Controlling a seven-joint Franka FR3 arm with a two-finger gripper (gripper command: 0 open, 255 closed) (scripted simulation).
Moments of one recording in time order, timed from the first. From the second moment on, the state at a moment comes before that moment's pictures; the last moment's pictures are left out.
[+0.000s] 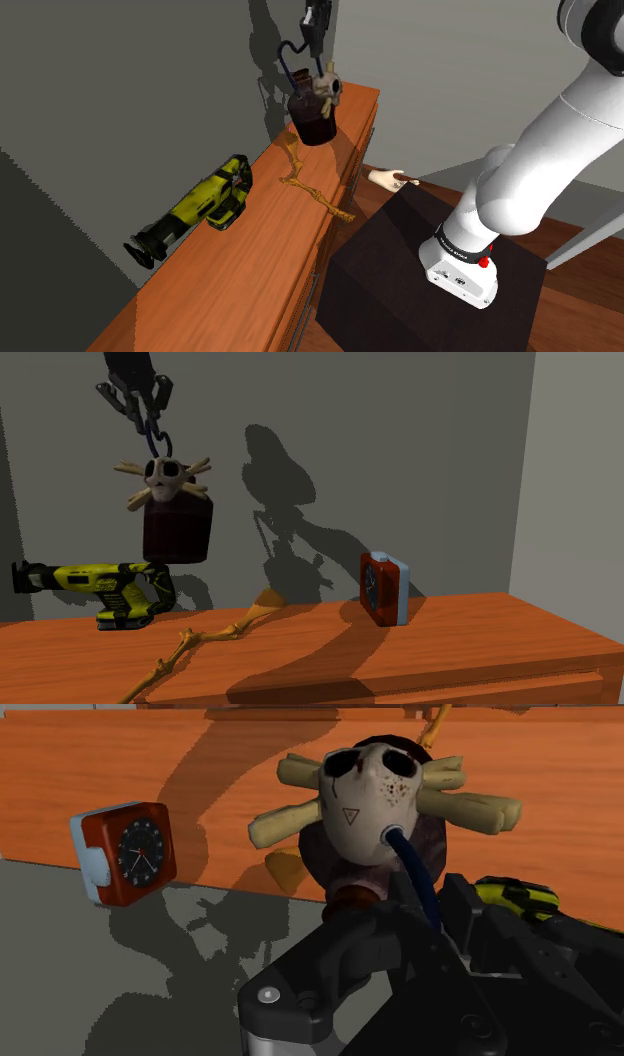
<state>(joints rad) 0.23 -0.14 0.09 -1.63 -0.18 1.50 -0.10</state>
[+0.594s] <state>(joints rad) 0.32 -0.15 0.22 -1.63 -0.15 1.44 0.12</state>
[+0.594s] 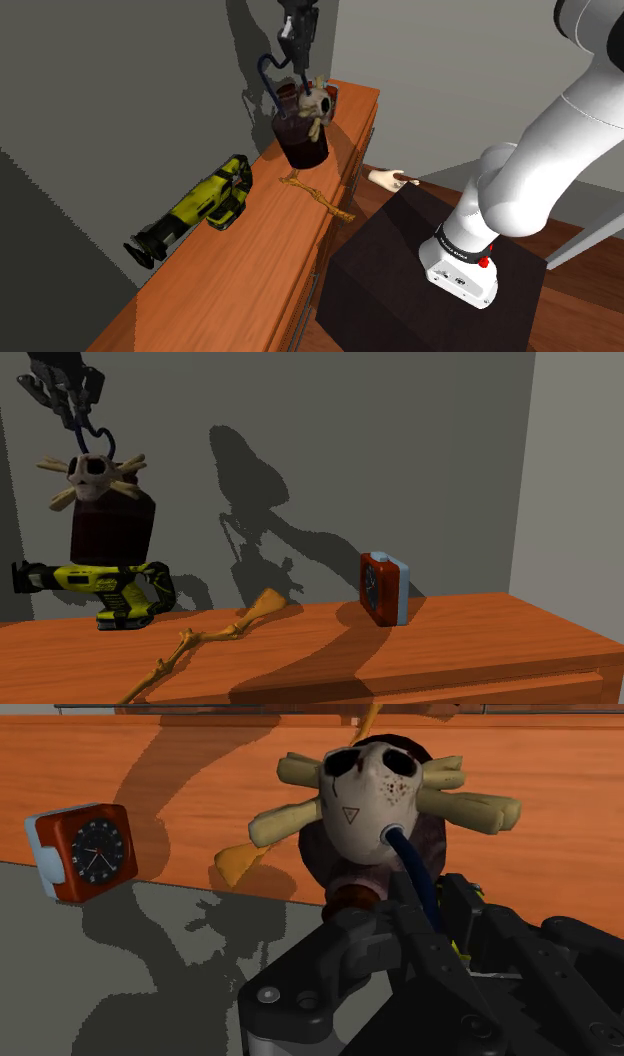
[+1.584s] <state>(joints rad) 0.51 0.04 0.45 -1.39 -0.18 1.32 0.51</state>
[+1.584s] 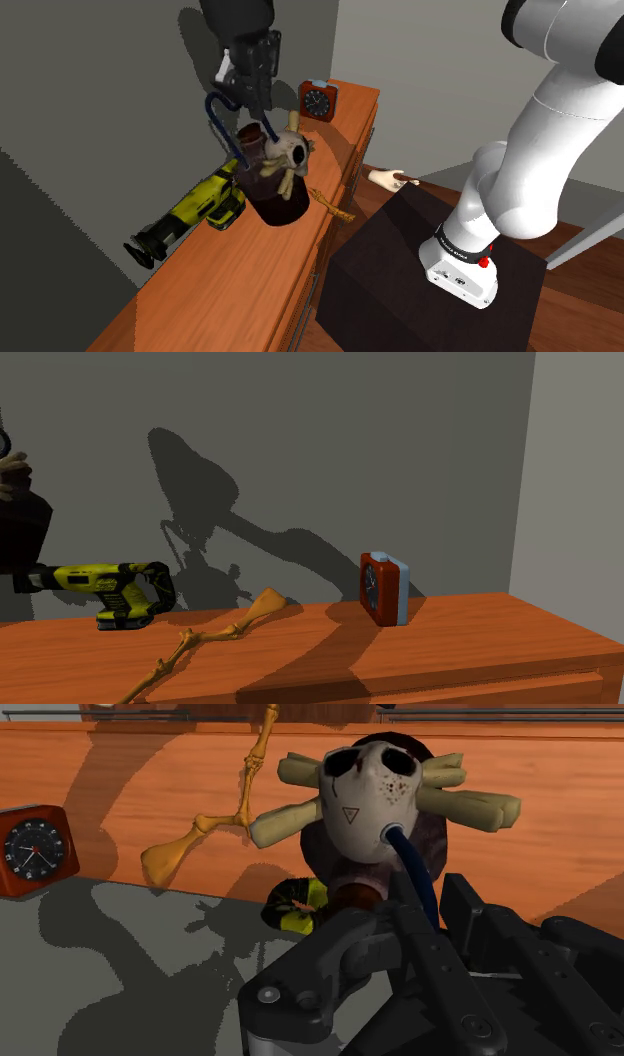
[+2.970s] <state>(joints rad) 0.54 0.06 0.48 -1.61 -0.17 1.54 0.63</state>
